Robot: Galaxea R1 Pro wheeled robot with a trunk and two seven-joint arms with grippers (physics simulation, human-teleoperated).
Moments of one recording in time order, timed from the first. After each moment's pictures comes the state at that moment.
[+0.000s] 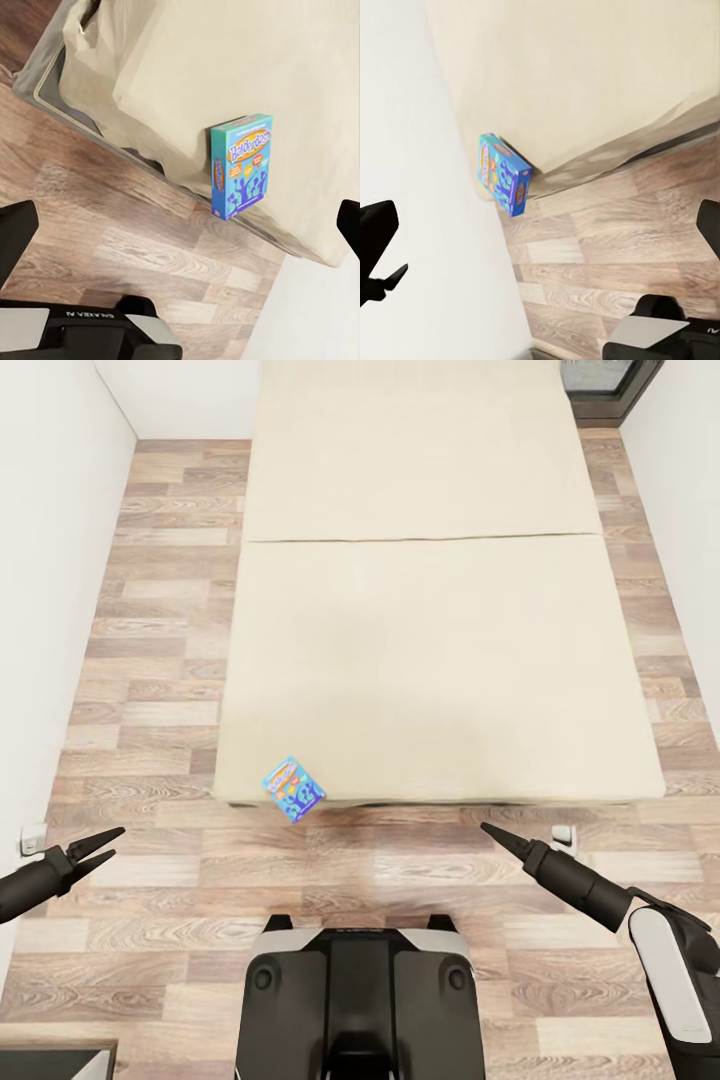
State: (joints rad) left arm -0.55 0.36 0.81 -1.05 0.02 0.94 -1.26; right arm -0.32 -0.17 -0.29 -1.52 -0.72 0.84 0.65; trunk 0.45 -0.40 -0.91
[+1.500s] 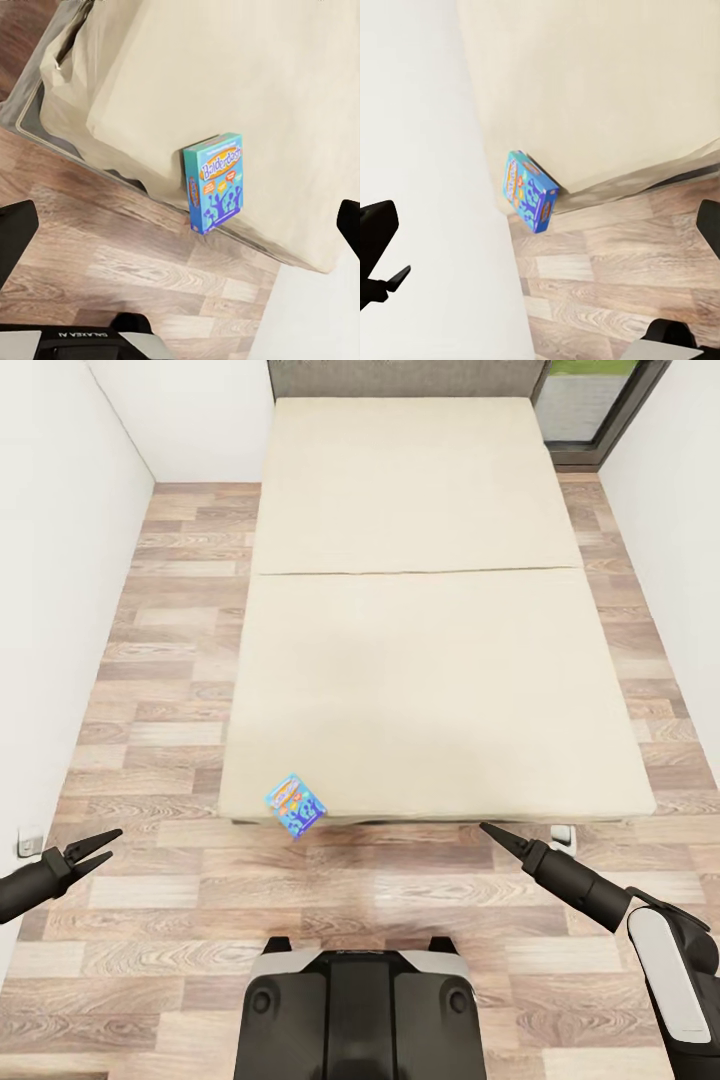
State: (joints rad) left arm -0.55 0.36 0.82 -1.05 0.01 0.94 -1.26; right arm -0.32 -0.17 -0.28 -1.52 -0.72 0.84 0.65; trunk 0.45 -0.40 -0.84
